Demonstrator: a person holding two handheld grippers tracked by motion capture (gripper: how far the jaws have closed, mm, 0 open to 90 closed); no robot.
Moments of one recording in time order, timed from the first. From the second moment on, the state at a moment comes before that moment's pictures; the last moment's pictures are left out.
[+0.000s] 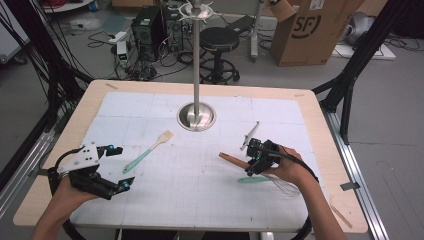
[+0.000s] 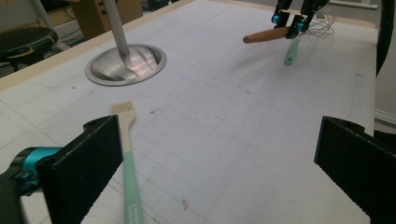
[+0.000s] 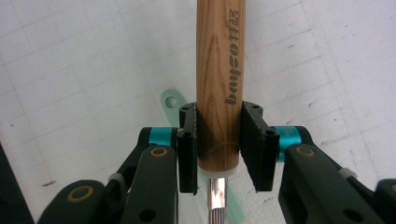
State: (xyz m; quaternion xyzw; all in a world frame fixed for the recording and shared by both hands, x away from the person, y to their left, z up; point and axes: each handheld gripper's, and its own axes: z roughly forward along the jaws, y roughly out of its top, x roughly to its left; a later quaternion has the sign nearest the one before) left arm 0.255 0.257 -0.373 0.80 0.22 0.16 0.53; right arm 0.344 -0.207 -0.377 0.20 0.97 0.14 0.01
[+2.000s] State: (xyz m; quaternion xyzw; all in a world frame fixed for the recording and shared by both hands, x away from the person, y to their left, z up) left arm 0.258 0.257 -0.371 0.80 0.22 0.16 0.54; right arm 0.339 -0.224 -0.332 0.19 0.93 0.29 0.08
